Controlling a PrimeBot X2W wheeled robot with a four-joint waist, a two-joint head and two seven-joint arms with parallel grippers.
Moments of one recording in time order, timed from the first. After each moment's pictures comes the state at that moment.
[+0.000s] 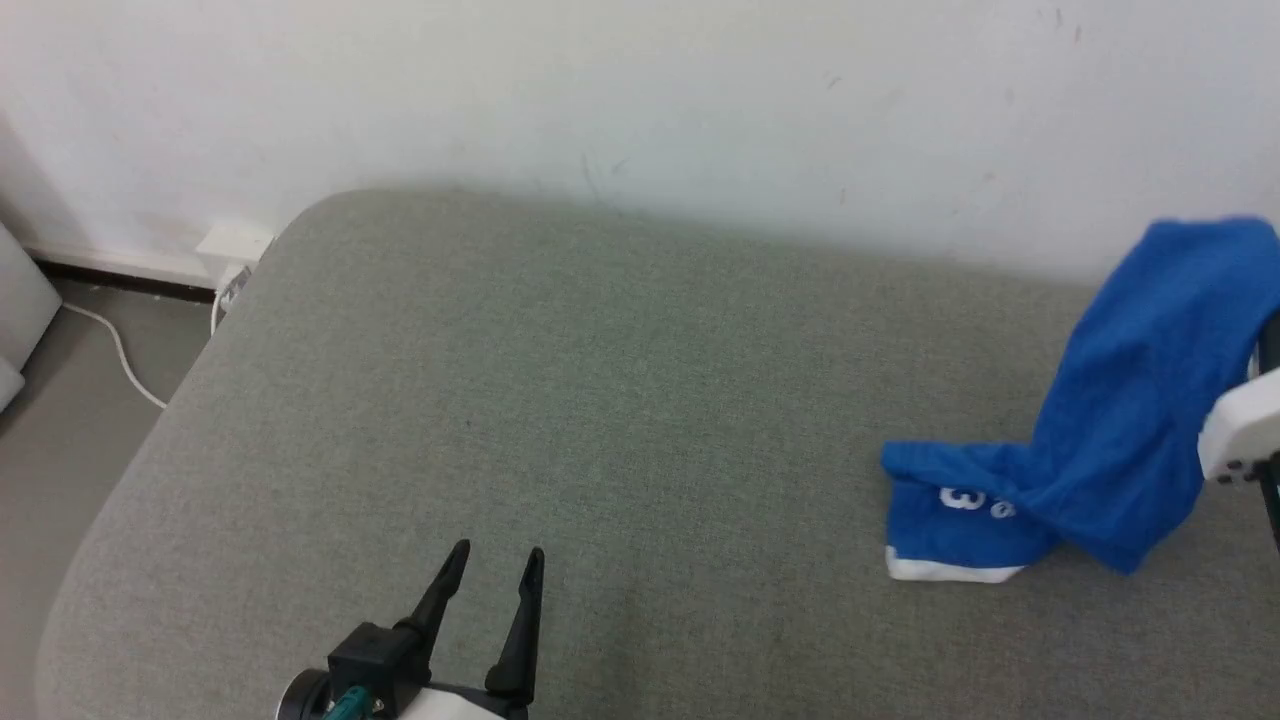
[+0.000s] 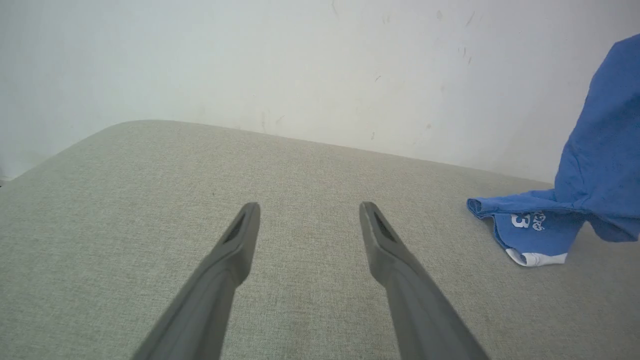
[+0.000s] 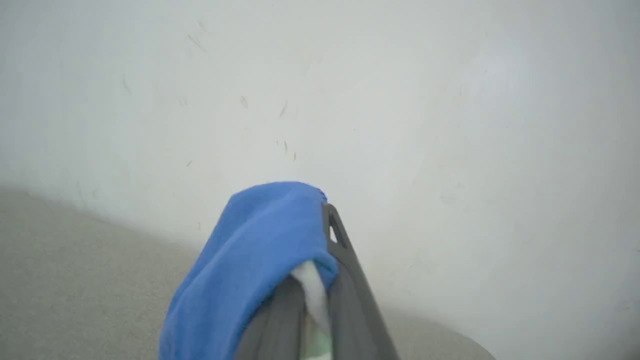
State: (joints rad) left arm 0.08 0.06 -0.16 0.16 -0.19 -0.12 -0.26; right arm -0.33 -0.27 -0.22 0.24 -0.04 0.13 0.00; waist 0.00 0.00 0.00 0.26
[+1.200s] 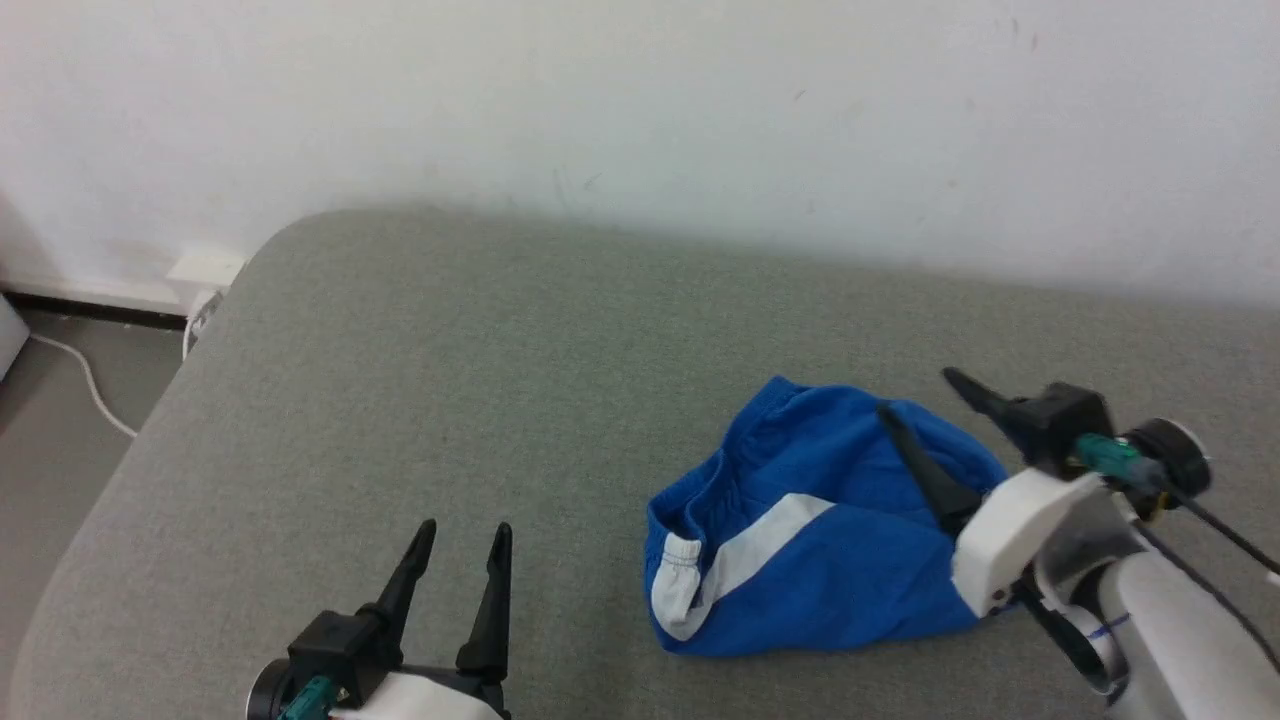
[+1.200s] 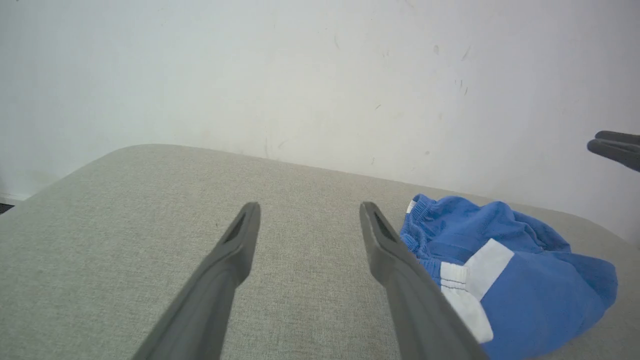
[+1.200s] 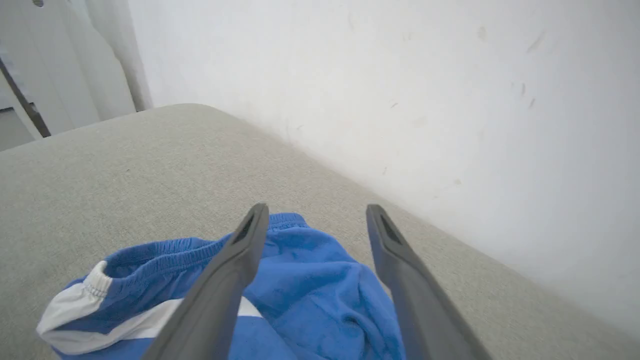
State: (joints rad) left arm 0.08 0.05 -0.12 0.13 -0.21 -0.11 -0.26; right arm -0.28 -0.32 0.37 0.21 0.28 0.13 0.07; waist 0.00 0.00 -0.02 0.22
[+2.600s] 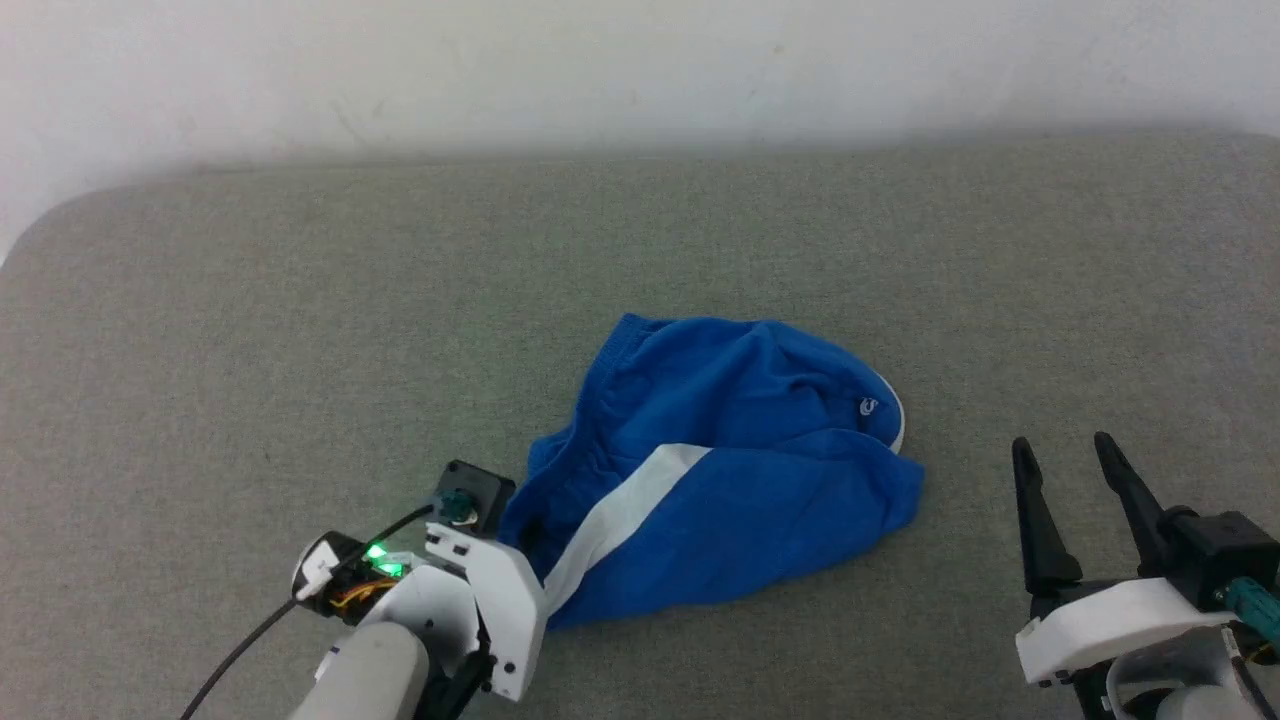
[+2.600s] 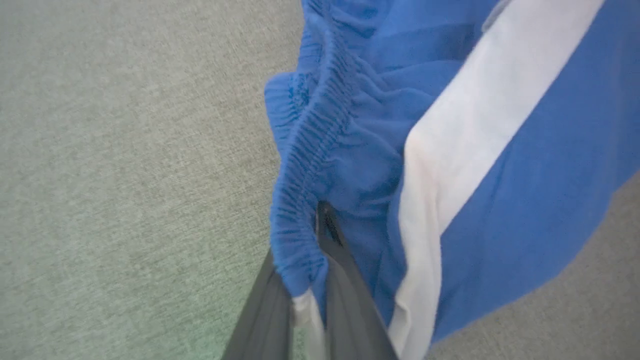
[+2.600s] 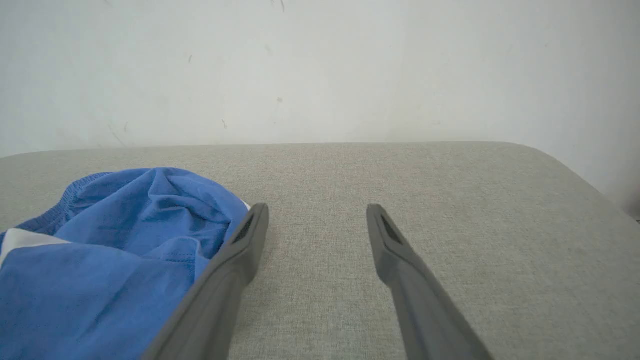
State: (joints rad) left arm -0.23 0.23 -0.39 0.28 -0.21 -0.08 0.38; right arm 0.03 -0.05 -0.08 0.05 0.11 0.13 -0.13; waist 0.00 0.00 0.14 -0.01
